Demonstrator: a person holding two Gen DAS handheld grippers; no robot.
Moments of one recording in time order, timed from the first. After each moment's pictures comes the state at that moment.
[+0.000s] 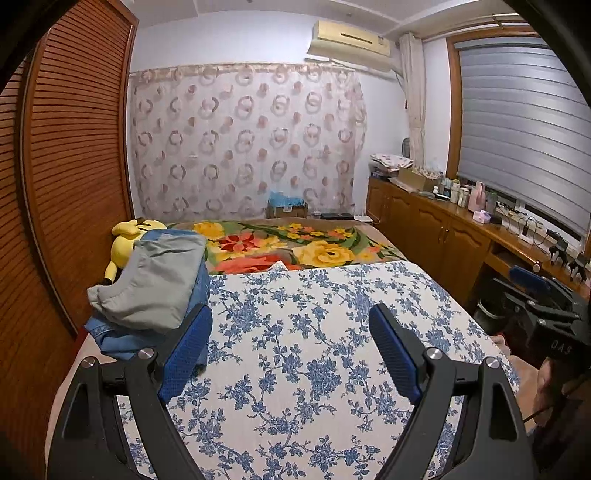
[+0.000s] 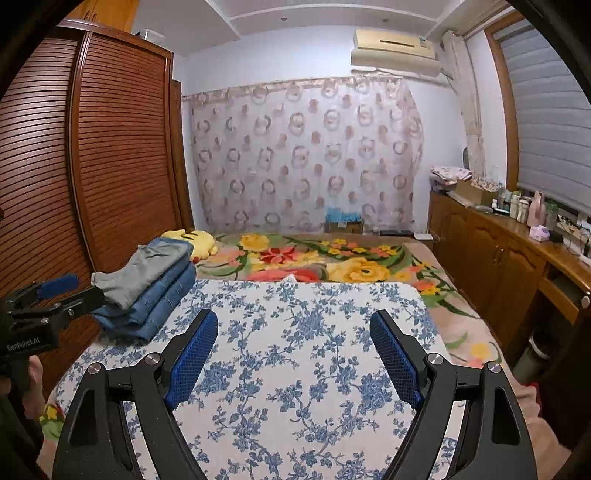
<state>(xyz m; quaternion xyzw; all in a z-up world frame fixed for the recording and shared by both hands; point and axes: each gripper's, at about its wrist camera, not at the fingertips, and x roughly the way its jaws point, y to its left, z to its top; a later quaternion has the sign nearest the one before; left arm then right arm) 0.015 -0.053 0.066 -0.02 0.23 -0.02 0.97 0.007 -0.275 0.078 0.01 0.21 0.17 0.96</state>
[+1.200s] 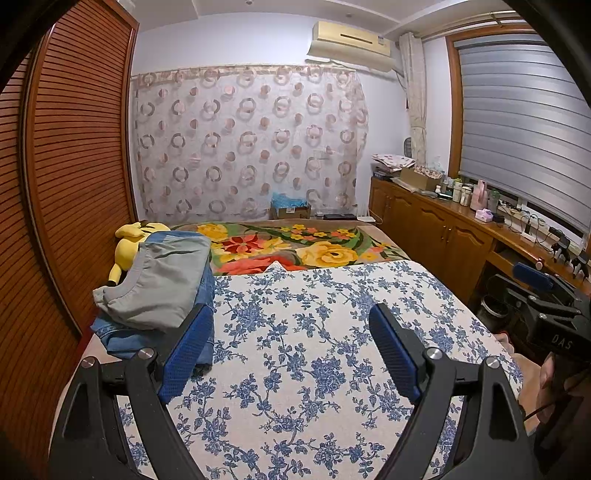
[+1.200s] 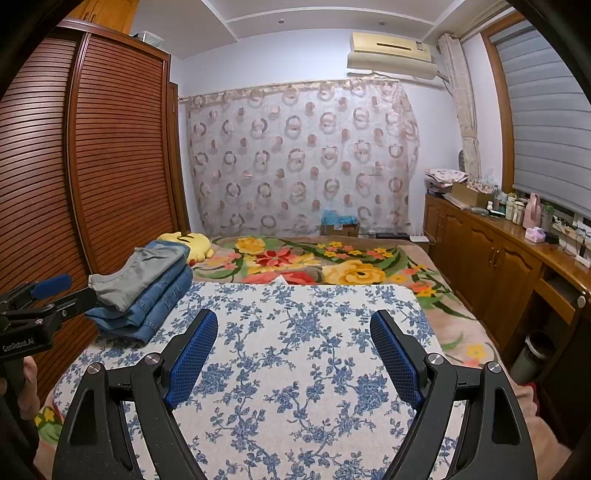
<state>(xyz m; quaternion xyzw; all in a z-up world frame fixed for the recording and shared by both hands) 0.013 -0.052 0.066 -0.02 0.23 -0.01 0.97 0.015 -0.278 0.072 0.01 0.21 0.16 0.96</state>
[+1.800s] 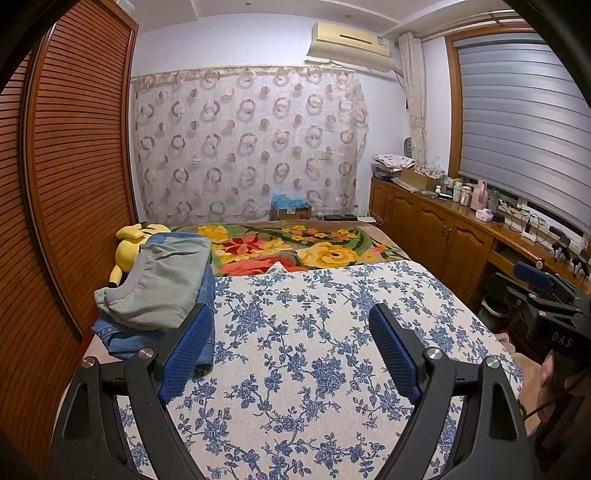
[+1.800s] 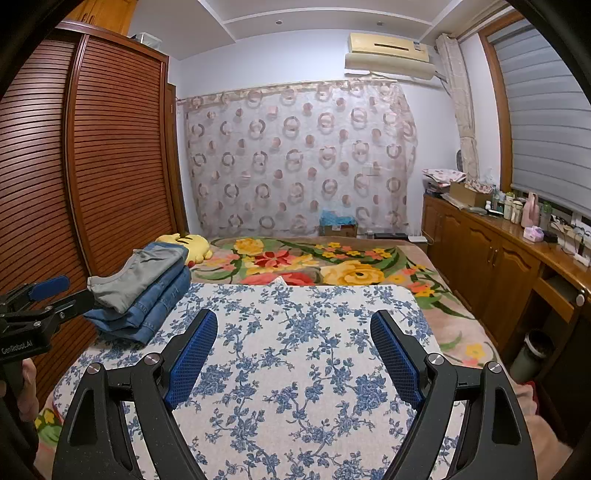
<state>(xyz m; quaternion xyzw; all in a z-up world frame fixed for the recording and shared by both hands) 0.012 -0.053 0.066 -0.02 0.23 -0.01 0.97 0.015 -0.279 0.069 0.01 0.21 0.16 0.96</state>
